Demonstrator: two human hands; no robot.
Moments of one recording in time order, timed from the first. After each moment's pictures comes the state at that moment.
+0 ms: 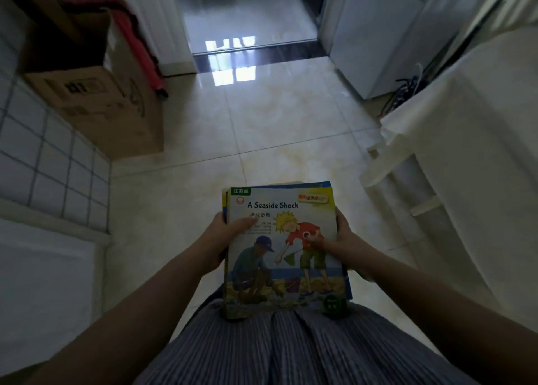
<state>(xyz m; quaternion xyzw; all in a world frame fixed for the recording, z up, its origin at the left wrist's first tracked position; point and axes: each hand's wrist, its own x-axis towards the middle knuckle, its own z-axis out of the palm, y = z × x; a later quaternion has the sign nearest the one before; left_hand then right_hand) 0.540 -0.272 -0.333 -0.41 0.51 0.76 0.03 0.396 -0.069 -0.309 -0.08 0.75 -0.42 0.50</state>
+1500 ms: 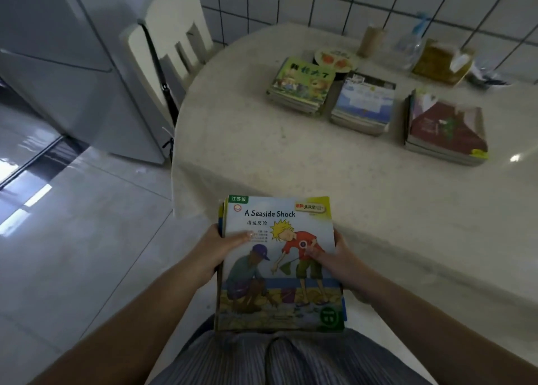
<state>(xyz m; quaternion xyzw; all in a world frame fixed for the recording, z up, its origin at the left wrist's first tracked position) -0.025 -0.033 -0.314 -0.09 0.66 0.66 0.35 0.054 0.199 -0.301 0.26 0.70 -0.64 0.18</state>
